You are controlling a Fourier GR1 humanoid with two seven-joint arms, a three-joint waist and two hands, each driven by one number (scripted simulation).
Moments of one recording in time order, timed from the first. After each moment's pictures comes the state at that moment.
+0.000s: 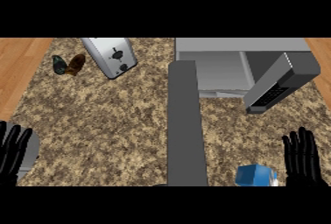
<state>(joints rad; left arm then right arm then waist) 0.37 0.06 0.16 -2.14 0.28 -0.28 -0.11 0.43 -0.08 0.24 -2.07 -0.01 -0.38 -0.05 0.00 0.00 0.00</state>
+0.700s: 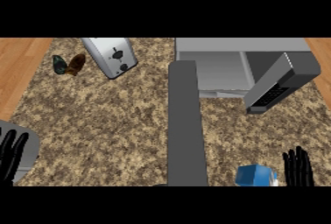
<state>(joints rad) 0.39 0.03 0.17 -2.18 0.28 -0.32 -0.09 0.52 -0.09 0.13 -1.81 -0.13 -0.23 -0.37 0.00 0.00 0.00</state>
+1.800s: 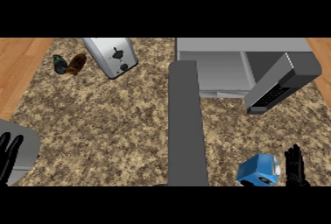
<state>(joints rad) 0.39 0.02 0.23 -2.17 0.31 -0.38 -0.08 0.30 -0.09 -0.07 -1.31 -0.09 -0.25 -0.57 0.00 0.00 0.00</state>
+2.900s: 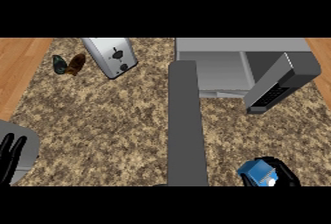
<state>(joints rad) 0.40 0.01 0.23 -2.16 0.31 -0.40 -0.08 0.23 -0.08 -0.07 -1.19 -0.15 0.00 -0.81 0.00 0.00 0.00</state>
